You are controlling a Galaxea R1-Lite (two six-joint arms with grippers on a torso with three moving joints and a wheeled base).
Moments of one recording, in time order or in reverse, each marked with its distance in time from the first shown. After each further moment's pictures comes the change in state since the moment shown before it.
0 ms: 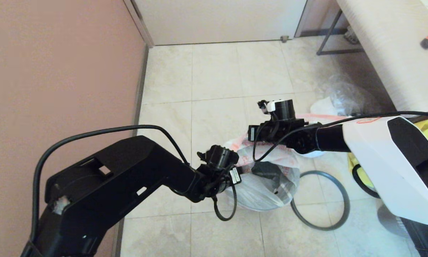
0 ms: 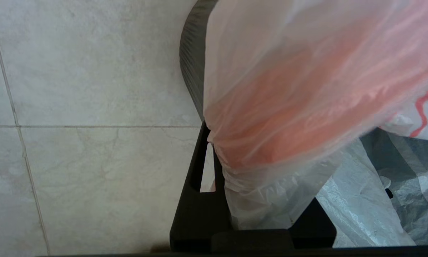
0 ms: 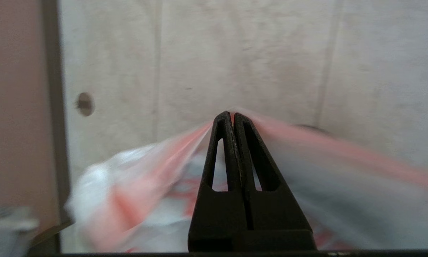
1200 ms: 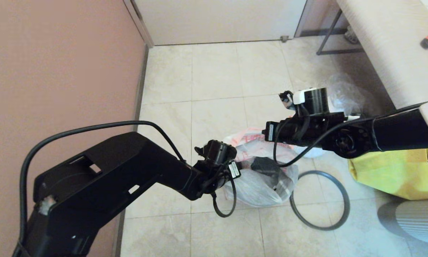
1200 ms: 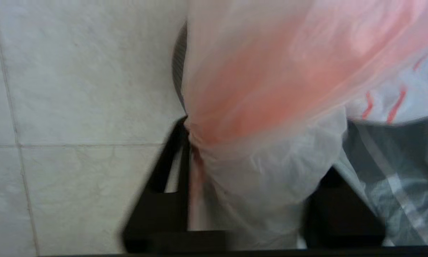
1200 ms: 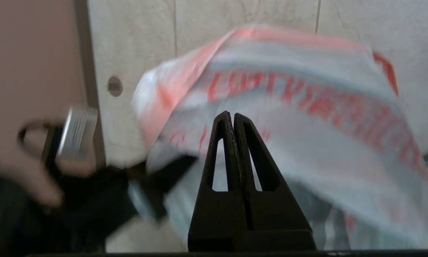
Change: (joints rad) left arm 0.011 -0.038 0.016 -0.047 0.021 0.014; right arm 0.021 -0.398 0.515 -0.105 0.005 0.087
